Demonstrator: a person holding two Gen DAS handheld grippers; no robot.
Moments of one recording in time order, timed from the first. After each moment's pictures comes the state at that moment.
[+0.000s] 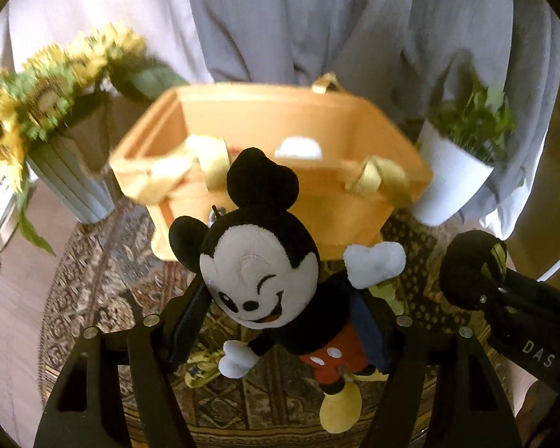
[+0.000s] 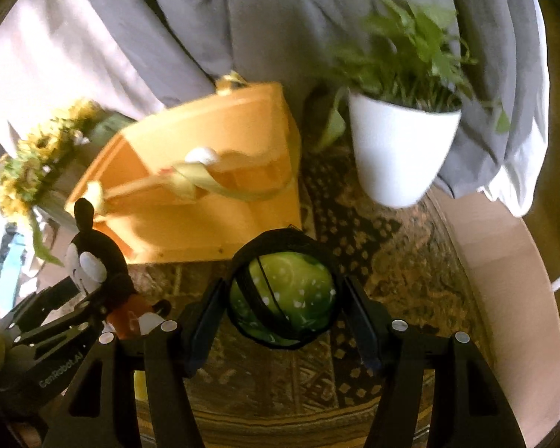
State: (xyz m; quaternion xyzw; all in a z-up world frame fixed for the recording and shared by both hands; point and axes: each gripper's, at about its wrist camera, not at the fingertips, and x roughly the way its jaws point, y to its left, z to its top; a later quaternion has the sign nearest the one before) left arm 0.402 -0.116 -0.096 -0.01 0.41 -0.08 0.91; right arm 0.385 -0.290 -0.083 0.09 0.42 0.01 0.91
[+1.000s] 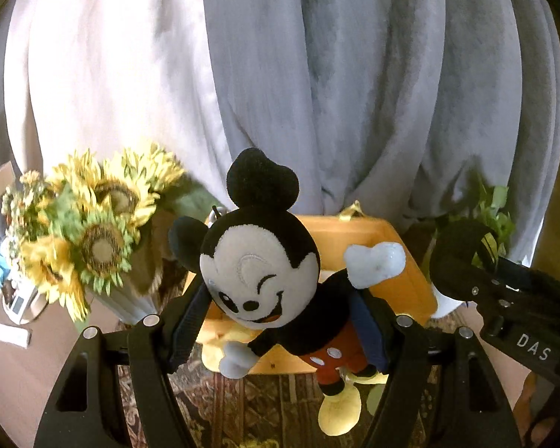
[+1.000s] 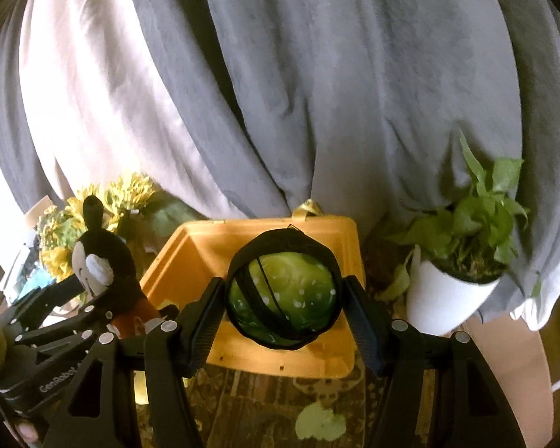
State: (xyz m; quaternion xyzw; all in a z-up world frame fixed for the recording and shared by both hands) left arm 0.438 -0.076 0.001 -0.01 0.29 -0.06 0.96; right arm 0.432 -0.245 0.019 0.05 0.28 0.07 0.95
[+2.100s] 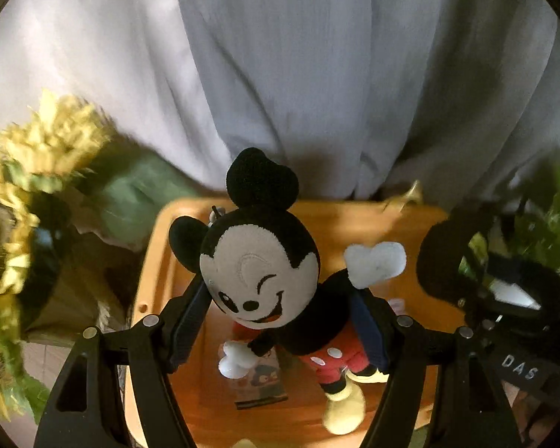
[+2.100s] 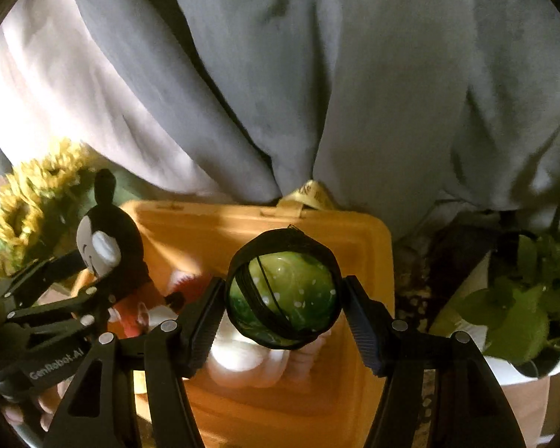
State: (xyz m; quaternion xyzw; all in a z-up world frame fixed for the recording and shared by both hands) left arm 0.602 -0.084 -0.060 -0.01 0.43 -0.07 0.90; right arm 0.590 -0.239 -0.033 0.02 0.41 0.09 0.91
